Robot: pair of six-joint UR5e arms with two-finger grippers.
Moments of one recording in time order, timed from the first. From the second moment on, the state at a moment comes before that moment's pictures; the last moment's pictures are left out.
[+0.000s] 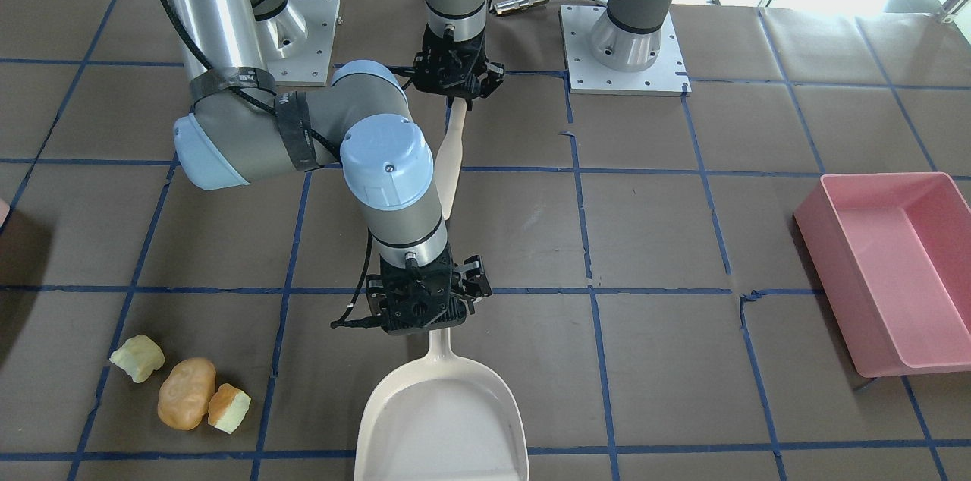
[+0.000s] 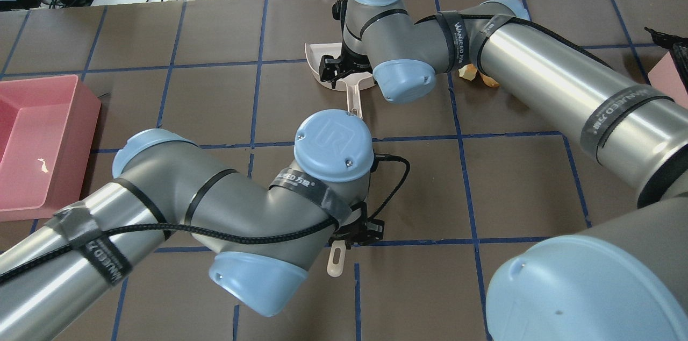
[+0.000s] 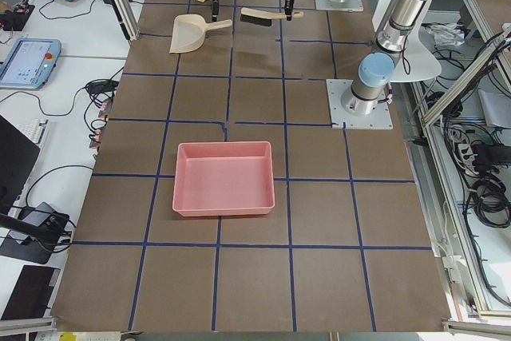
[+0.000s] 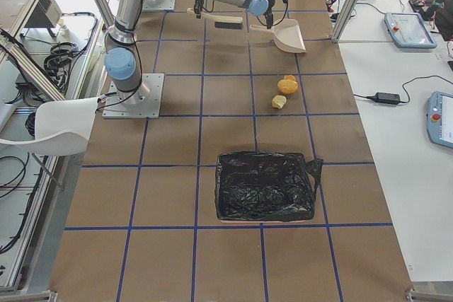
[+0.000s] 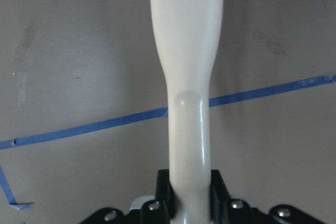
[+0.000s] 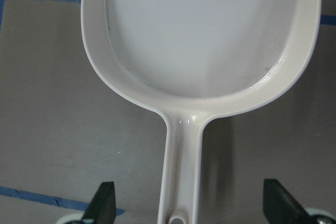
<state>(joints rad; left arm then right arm) -2.12 -1.57 -1.97 -1.30 1.55 -0.38 1.89 -1.04 1.50 -2.22 -1.49 0.18</state>
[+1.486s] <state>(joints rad) -1.81 -1.56 -1.55 -1.72 1.53 -0.23 1.89 -1.01 1.52 -2.19 -1.49 0.20</state>
